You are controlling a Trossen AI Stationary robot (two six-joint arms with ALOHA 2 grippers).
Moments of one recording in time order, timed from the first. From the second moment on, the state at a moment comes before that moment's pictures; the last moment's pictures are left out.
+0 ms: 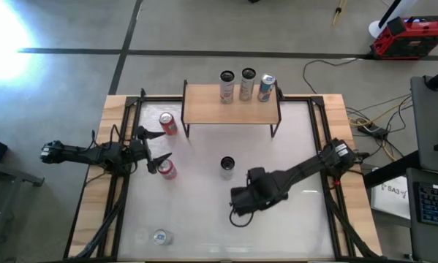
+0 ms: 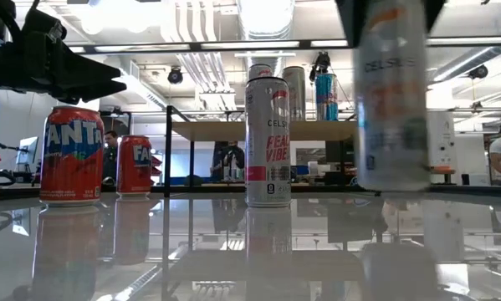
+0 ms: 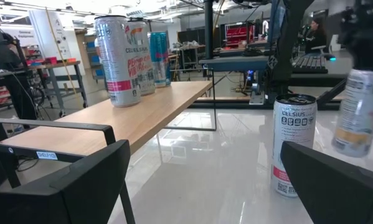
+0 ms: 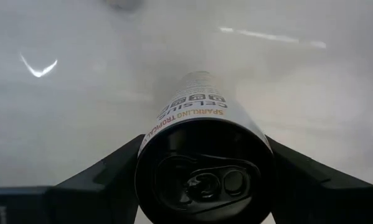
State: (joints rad) left arm -0.13 0.07 0.02 0.10 -0.49 0.11; right arm 0.43 1.97 1.90 -1.46 0.11 1.87
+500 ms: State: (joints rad) left arm -0.13 0.07 0.02 0.10 -0.49 0.11; right arm 0.23 1.90 1.90 -1.52 0.19 1.49
